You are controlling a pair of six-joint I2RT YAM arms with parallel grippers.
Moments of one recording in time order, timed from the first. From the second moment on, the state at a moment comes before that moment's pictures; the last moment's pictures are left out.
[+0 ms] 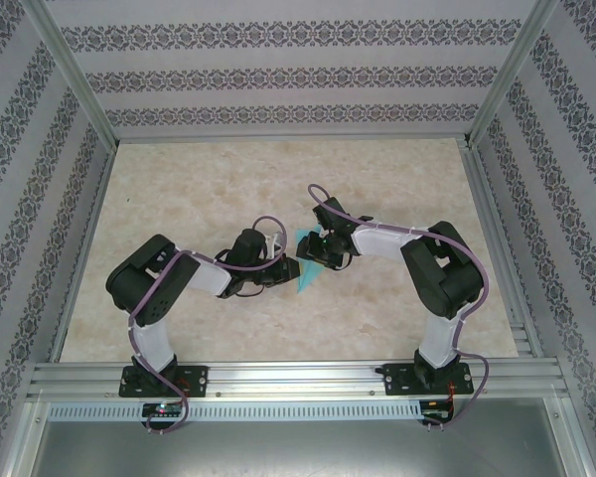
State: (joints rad) left arm -0.62 1.84 0.65 0.55 0.57 -0.94; right arm 0.59 1.87 1.05 -0.32 -0.27 0.78
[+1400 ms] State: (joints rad) left arm -0.62 1.84 0.67 0.48 0.53 -0.94; right arm 0.52 1.78 0.89 -0.13 -0.36 0.76
